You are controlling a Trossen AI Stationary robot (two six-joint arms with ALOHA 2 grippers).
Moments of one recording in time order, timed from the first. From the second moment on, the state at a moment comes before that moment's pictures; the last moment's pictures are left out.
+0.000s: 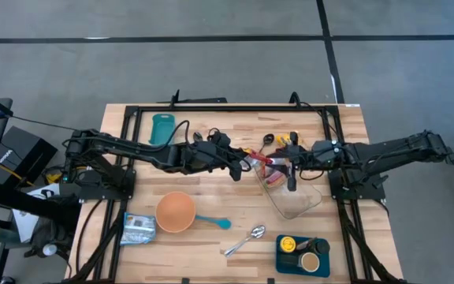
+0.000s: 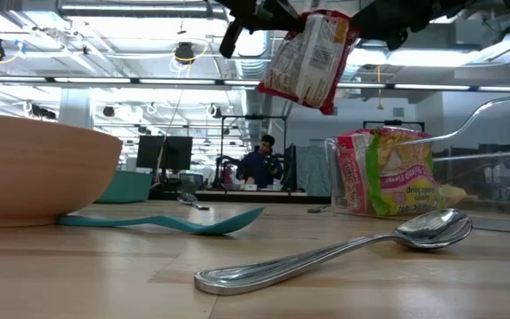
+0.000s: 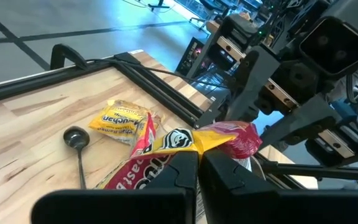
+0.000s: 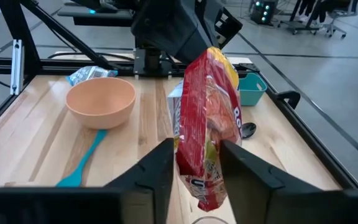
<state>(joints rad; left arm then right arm) -0.08 1.60 1.21 0.11 -0.44 -0.59 0.13 0.92 0.68 -0.06 0.26 0.00</state>
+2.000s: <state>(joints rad) -0.08 1.60 1.21 0.07 -0.17 -0.08 0.21 0.77 0.68 -0.32 0.26 0.04</state>
